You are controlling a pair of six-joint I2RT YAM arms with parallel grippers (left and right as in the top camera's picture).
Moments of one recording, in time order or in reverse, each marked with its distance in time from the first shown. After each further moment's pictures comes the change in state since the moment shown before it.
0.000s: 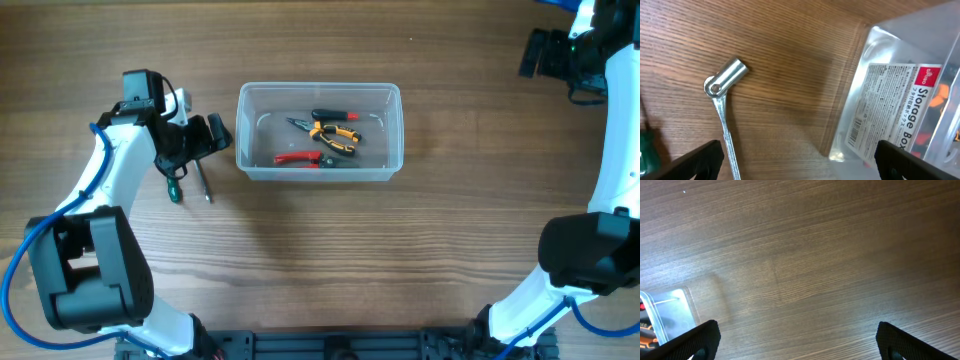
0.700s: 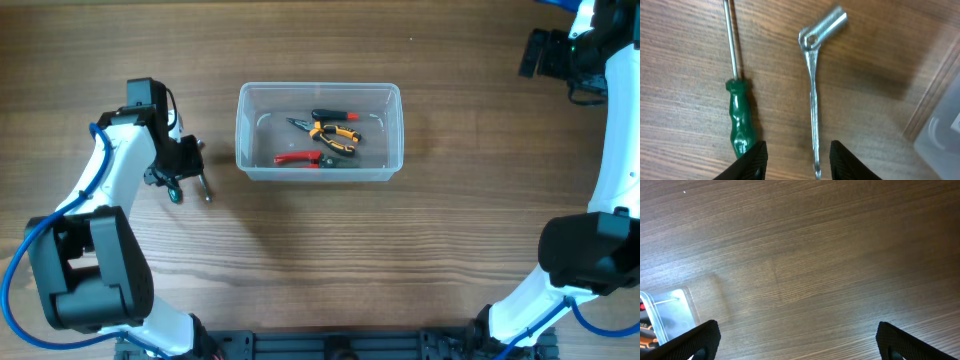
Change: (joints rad) left arm 0.000 0.000 0.001 -0.163 -0.285 0.058; right arm 0.000 0.000 0.000 0.001 0.000 0.000
